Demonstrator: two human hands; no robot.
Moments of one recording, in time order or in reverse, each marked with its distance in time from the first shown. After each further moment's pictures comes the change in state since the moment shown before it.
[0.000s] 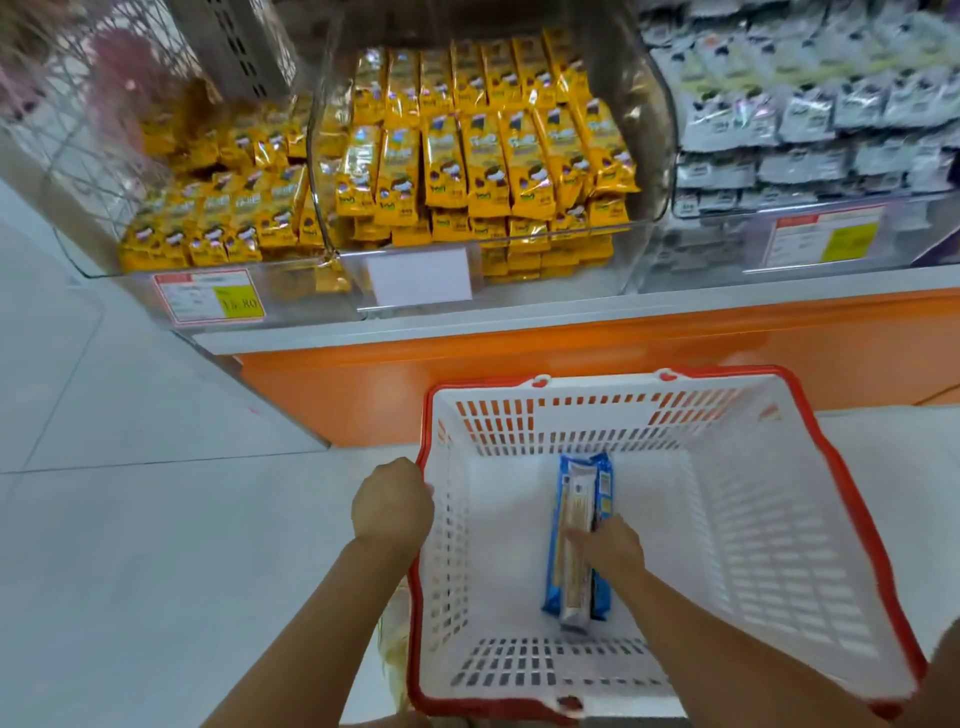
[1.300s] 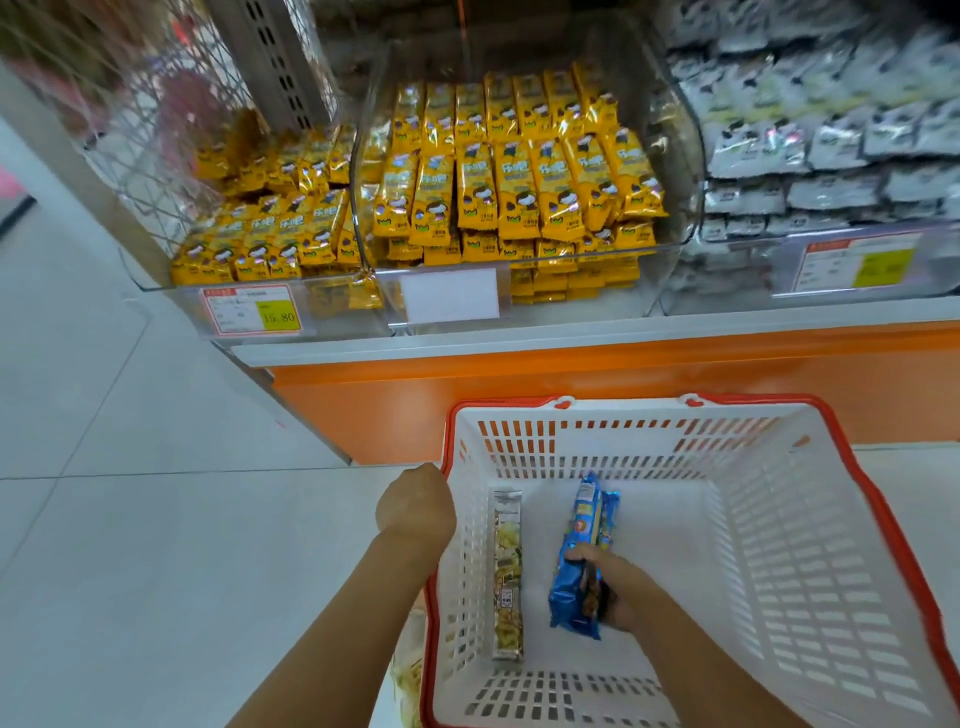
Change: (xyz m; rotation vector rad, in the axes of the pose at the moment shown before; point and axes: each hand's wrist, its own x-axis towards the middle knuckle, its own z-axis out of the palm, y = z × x) left_hand 0.005 0.011 -0.009 0.117 -0.047 -0.041; right_hand -0.013 -0.011 0.007 0.816 -0.512 0.309
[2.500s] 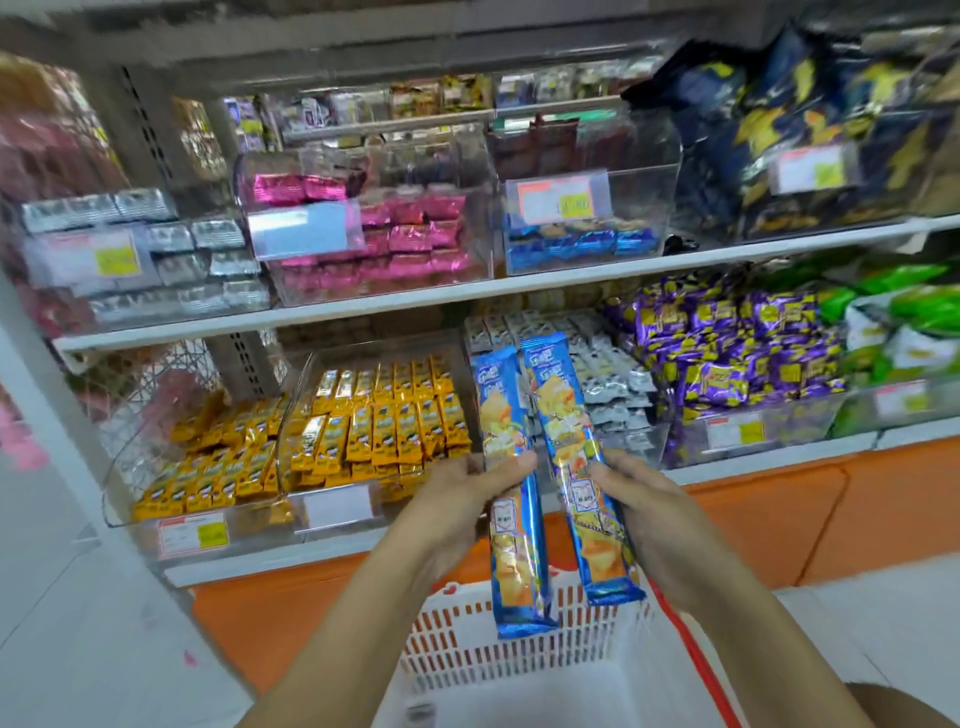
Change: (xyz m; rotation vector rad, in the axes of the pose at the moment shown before) left_hand -0.172 0.153 -0.171 -1.427 -0.293 0.673; right_hand -0.341 -0.146 -0.036 -0.026 -0.310 -1.075
